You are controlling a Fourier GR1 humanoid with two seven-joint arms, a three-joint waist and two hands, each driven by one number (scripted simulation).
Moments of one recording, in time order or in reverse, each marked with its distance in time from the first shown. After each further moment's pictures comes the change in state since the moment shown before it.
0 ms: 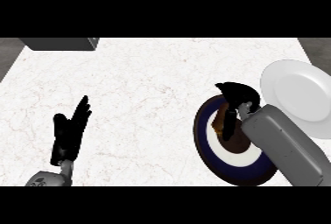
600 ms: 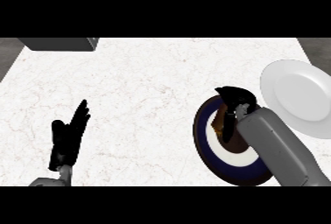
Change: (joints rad) left arm 0.048 -0.041 0.045 -0.020 -0.048 -0.045 -0.019; right arm 0.040 0.089 -0.104 0.080 0.147 0.088 -0.065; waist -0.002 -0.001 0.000
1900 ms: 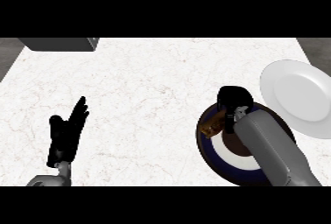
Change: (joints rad) left arm -0.015 -0.057 0.082 -0.020 -0.076 -0.068 0.043; right arm 0.020 0.068 -0.082 0.117 0.360 -0.078 -0.255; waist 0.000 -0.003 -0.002
